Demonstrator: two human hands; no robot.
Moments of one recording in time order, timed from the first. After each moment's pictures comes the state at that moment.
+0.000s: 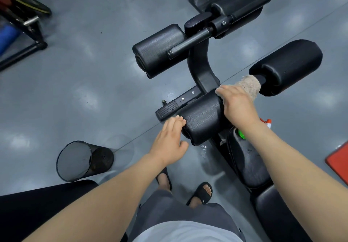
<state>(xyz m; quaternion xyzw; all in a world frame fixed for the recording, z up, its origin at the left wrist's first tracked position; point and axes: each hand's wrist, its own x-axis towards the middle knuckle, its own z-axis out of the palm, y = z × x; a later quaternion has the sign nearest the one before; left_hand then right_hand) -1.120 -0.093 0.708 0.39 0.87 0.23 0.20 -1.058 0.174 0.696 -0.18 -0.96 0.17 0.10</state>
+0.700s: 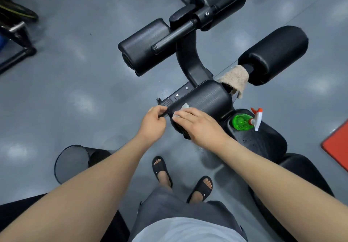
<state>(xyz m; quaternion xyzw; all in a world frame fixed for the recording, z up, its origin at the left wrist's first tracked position) -1.160 -0.074 0.709 0.17 0.87 0.37 0.28 -1.030 0.078 0.682 0.03 -0.97 0.20 0.11</state>
